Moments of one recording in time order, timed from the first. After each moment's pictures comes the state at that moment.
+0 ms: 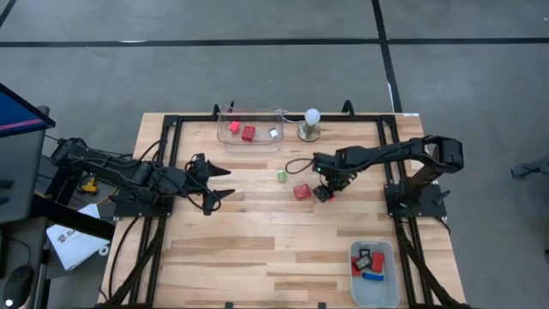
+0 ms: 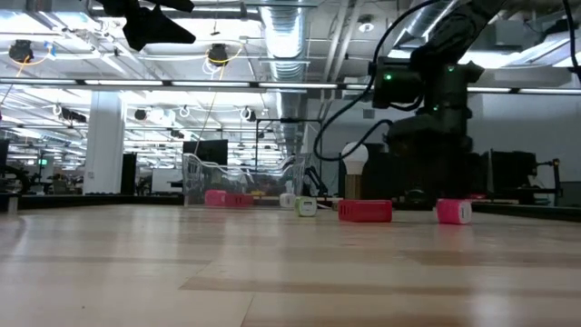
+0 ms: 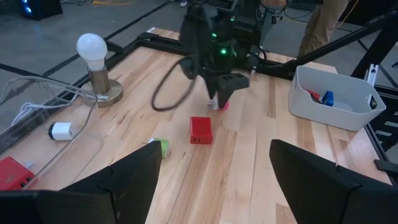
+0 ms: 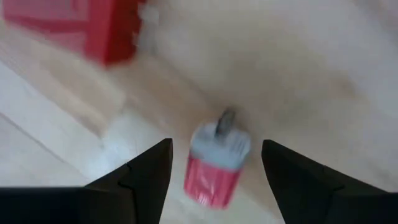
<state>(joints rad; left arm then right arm) -0.30 0.83 0.67 -0.23 -0.52 -0.32 -0.19 1.59 0.83 -0.69 -0.19 0.69</state>
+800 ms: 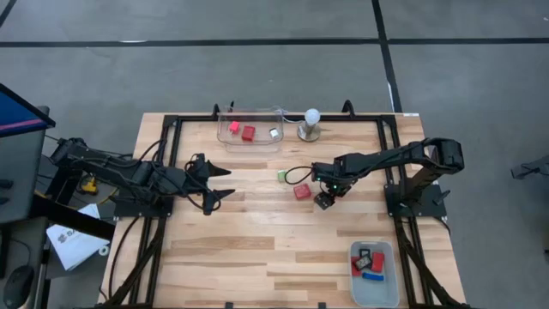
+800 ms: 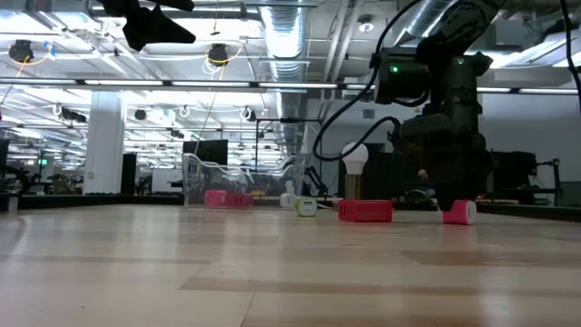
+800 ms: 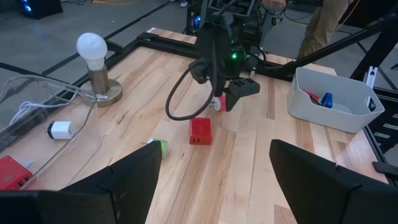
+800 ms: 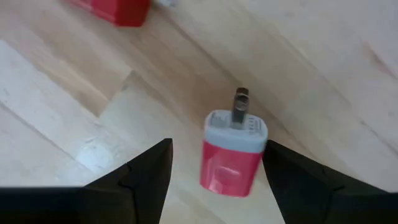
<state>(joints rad) -0.30 0.83 0.67 -0.23 -0.52 -0.33 -0.10 1.59 0.83 -0.70 -0.14 0.73</state>
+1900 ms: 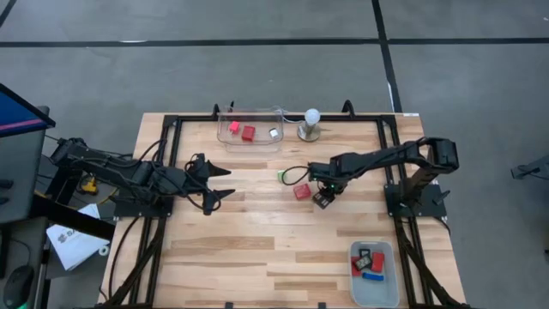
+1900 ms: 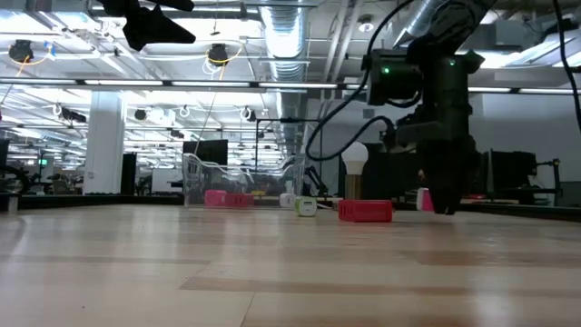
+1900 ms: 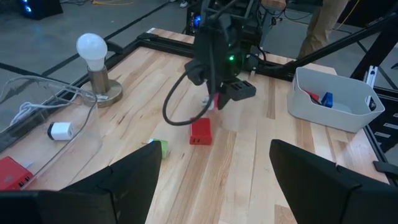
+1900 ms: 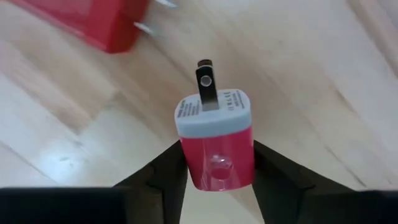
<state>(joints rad) -0.30 0.83 0.67 -0.23 -0.52 -0.33 -0.11 1.64 0.89 -0.74 -0.05 0.65</state>
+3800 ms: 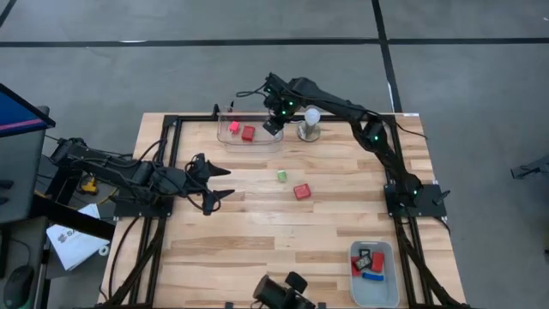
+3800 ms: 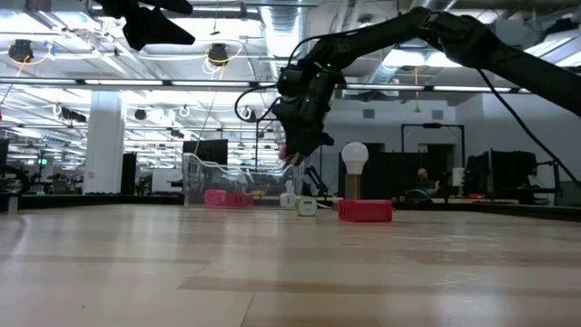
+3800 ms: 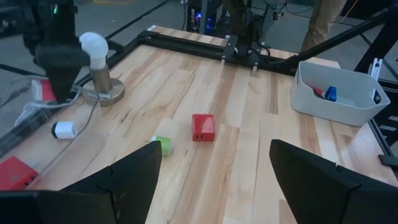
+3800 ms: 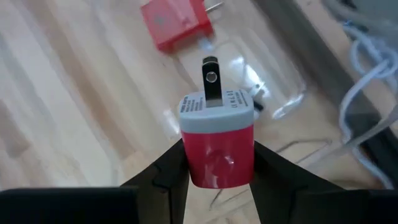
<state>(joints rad) -0.30 0.83 0.67 -0.24 -0.52 -0.31 -0.56 2.41 2.35 -1.17 -0.19 0.08</state>
